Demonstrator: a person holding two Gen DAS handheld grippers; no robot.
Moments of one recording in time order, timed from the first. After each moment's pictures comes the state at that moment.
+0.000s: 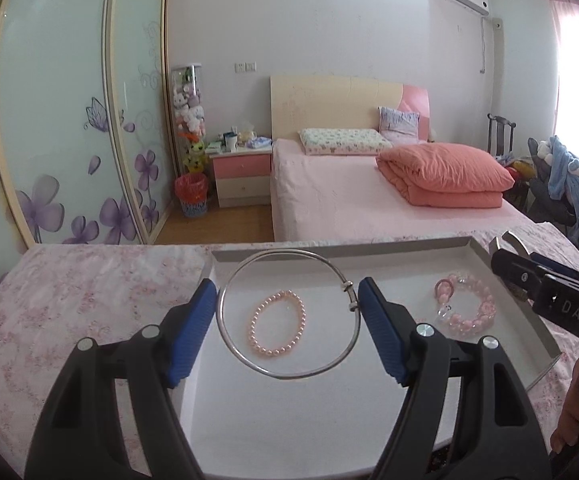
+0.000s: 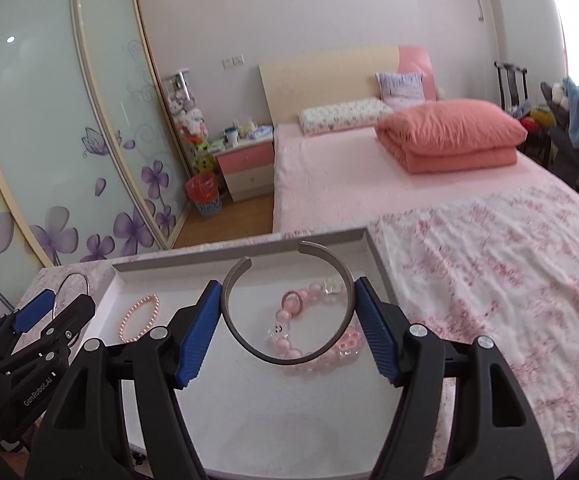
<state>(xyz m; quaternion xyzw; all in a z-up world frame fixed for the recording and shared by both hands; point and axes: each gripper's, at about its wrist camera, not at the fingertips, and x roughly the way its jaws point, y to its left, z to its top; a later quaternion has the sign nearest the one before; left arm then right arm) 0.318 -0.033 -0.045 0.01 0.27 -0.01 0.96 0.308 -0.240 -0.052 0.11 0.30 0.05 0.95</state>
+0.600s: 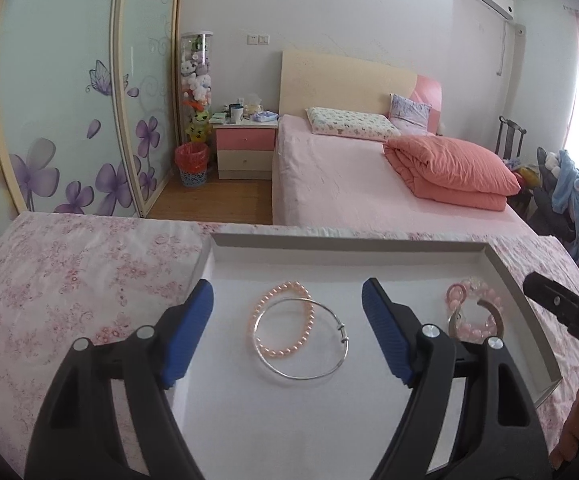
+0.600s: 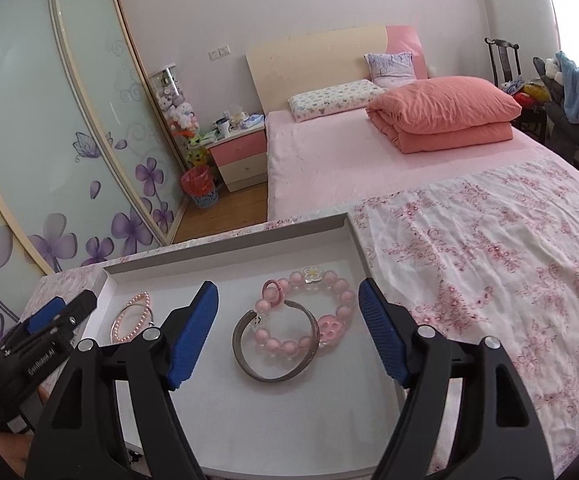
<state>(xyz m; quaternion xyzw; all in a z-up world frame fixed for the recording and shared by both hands) 0.342 -0.013 -0.051 -0.03 0.31 0.00 0.95 0.307 -0.254 -0.048 0.13 0.32 0.04 0.94</state>
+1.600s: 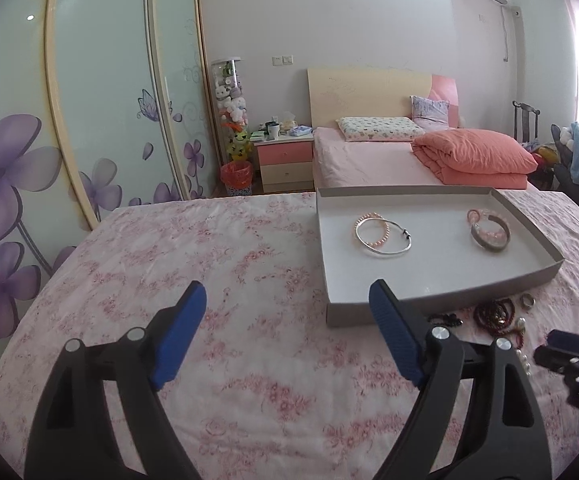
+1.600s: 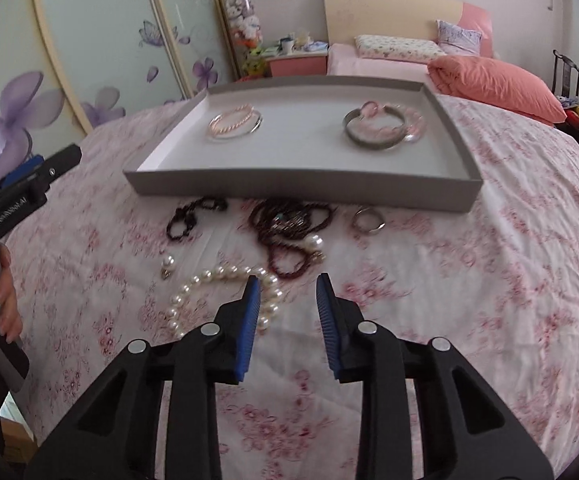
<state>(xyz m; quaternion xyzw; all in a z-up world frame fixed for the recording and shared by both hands) 0.180 0.048 -0.034 0.04 0.28 0.05 0.96 0.172 -0.178 -0.089 0.02 0.43 0.14 0.89</state>
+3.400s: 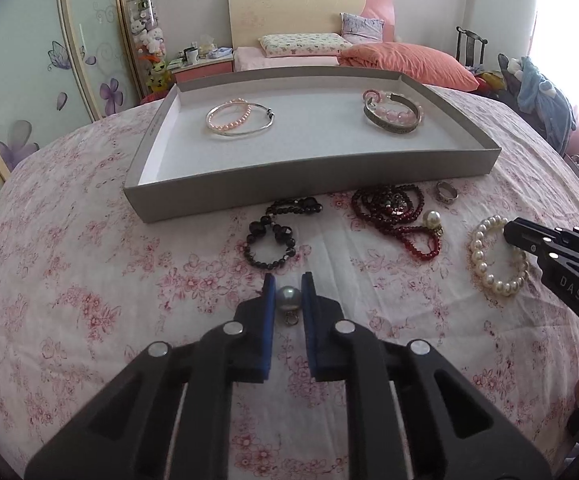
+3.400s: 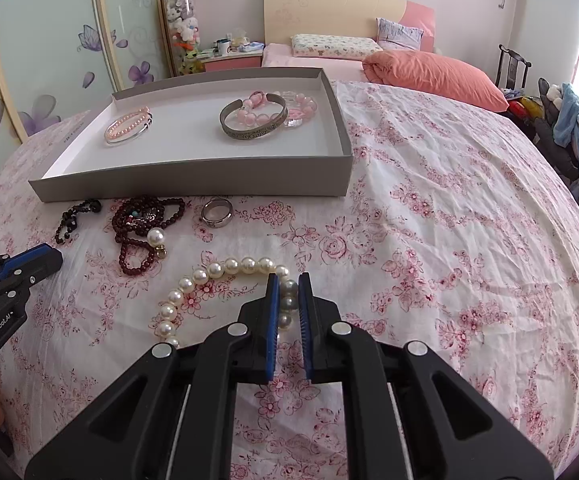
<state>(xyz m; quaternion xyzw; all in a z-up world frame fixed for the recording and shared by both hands) 0.190 -0.047 -0.106 0.04 0.43 -0.07 0.90 0.176 -0.246 -0.104 0.00 0.42 0.03 0.91</state>
